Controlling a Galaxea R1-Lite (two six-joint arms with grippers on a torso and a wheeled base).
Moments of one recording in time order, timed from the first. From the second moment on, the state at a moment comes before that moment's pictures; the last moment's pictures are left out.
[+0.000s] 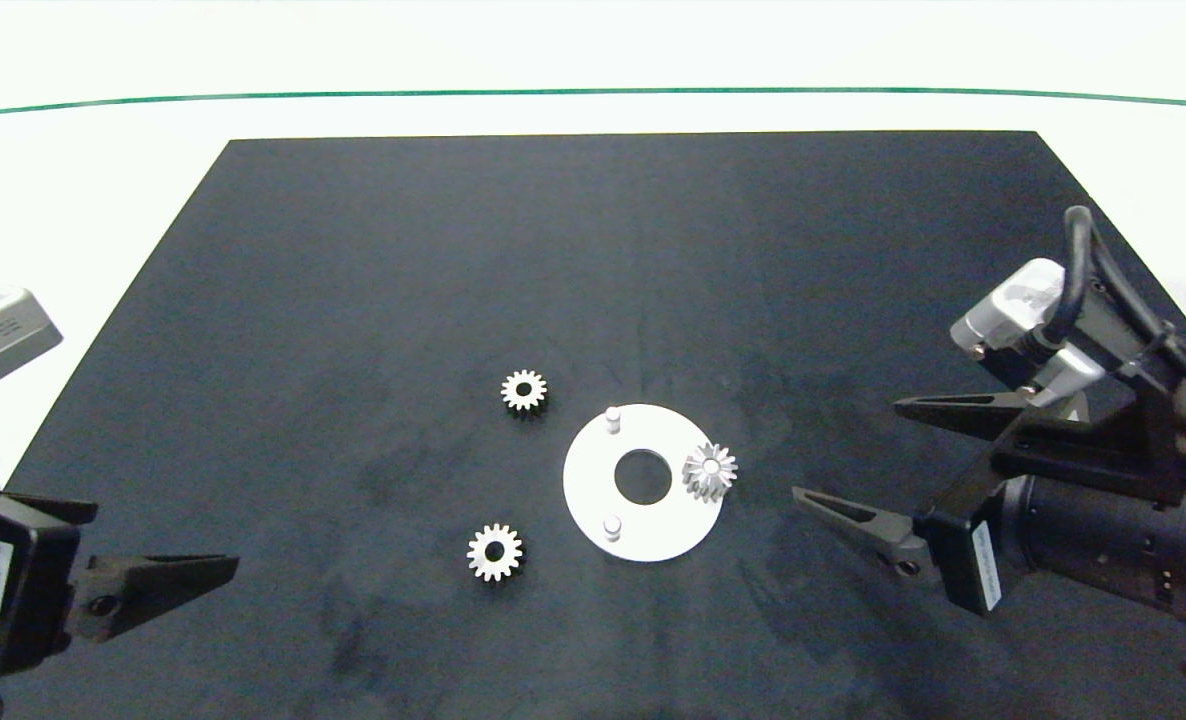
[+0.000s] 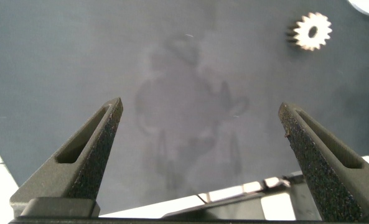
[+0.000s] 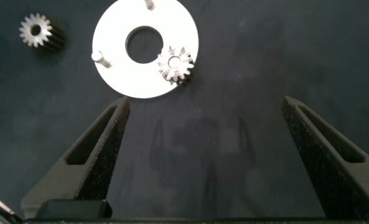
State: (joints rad) left arm -0.39 1.09 -1.08 0.71 0.14 -0.07; right arm 0.77 1.33 -0.87 -0.05 -0.26 -0.12
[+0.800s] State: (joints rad) left arm -0.63 1.24 -0.94 0.52 0.18 -0.18; right arm 0.79 1.28 -0.86 -0.04 -0.26 -0.12
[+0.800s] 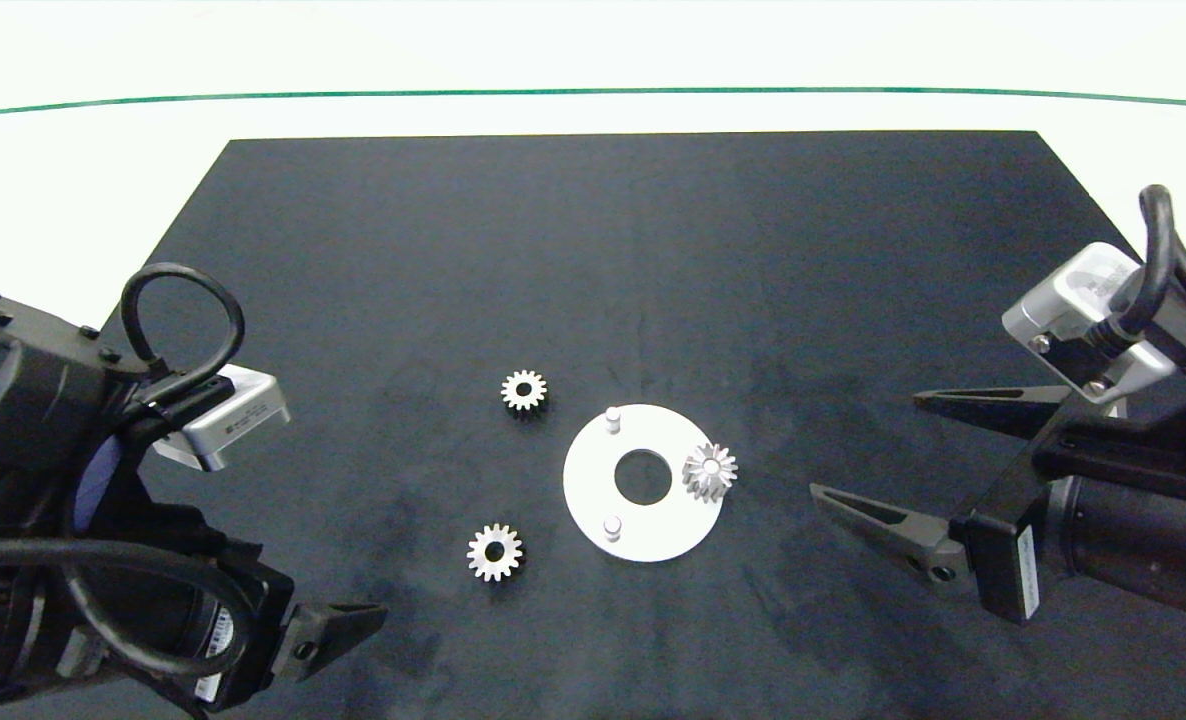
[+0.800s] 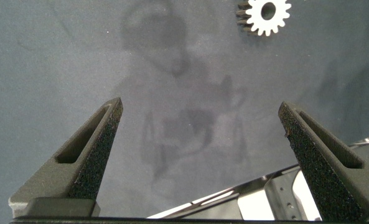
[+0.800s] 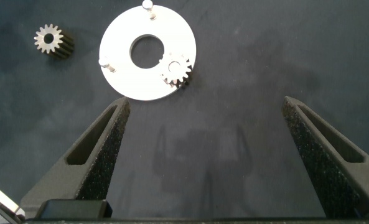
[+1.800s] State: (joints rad) left arm -0.82 1.36 -0.88 0.34 0.24 0.03; right arm 0.86 1.24 -0.84 -0.04 -0.30 -0.14
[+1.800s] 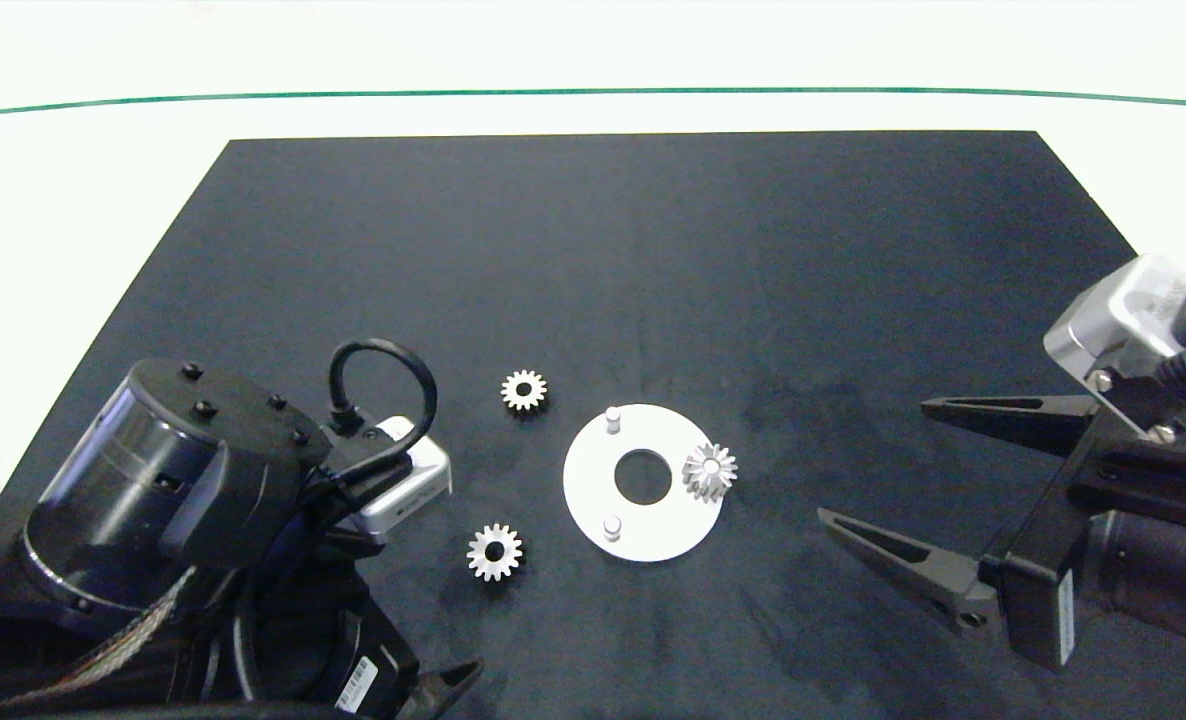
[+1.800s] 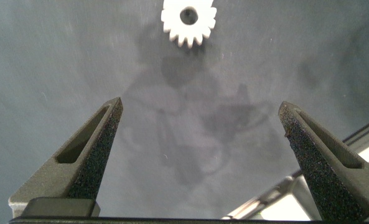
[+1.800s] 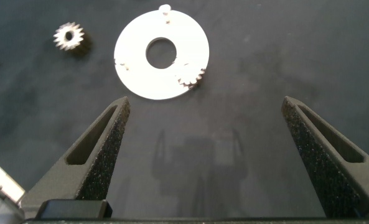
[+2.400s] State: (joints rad) left arm -0.81 1.47 -0.97 0.34 0.24 0.09; right arm 0.86 1.14 -0.83 -0.04 -0.31 -0.17
